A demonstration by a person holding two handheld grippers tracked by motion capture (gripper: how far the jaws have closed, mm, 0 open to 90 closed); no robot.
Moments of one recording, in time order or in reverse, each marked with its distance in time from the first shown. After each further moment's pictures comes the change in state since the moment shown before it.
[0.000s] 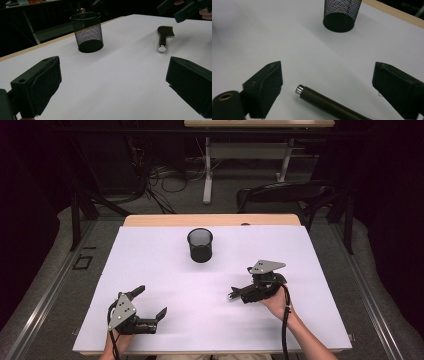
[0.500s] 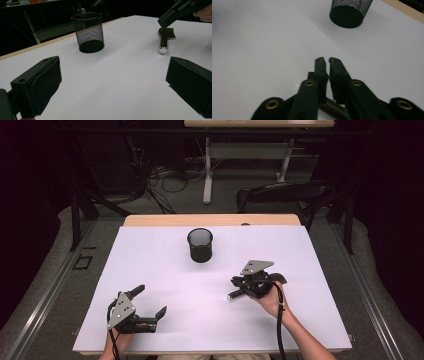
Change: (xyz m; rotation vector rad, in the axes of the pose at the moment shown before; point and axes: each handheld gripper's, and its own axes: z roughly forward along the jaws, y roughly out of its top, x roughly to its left) left arm 0.003 -0.001 0.001 -0.006 0.001 -0.020; right arm 0.009 0.009 0.014 0.083 0.006 -0.066
